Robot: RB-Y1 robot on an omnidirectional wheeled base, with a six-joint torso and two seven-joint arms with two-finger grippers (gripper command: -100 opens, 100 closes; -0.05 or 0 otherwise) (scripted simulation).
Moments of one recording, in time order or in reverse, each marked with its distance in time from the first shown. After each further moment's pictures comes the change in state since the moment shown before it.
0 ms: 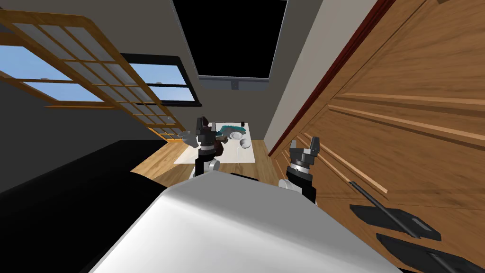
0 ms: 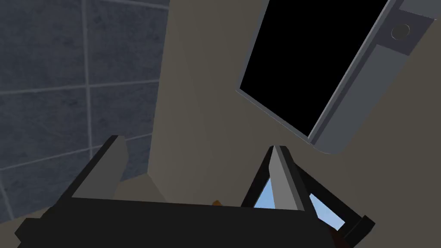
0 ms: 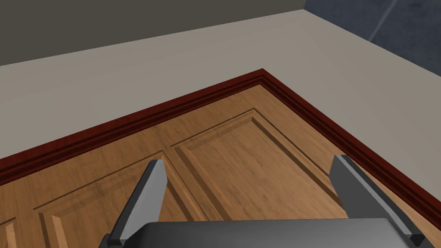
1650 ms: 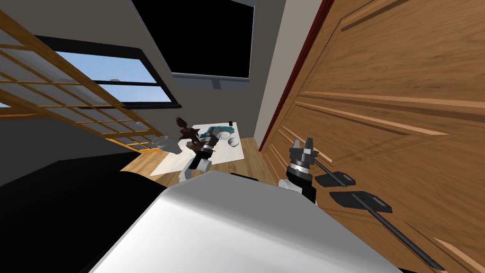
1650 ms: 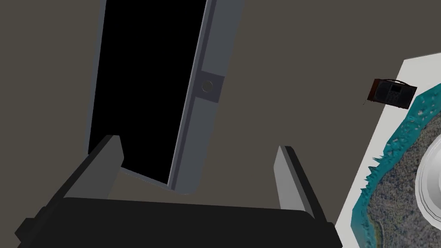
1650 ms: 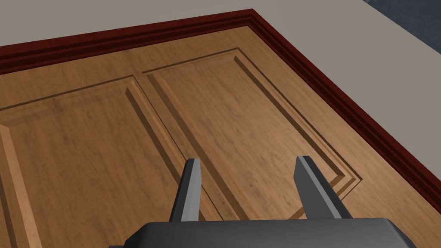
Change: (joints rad) left arm -0.012 0.258 0.108 0.150 0.017 0.390 0.204; right arm 0.000 0.000 0.000 0.000 0.000 0.000 0.000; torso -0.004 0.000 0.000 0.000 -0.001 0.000
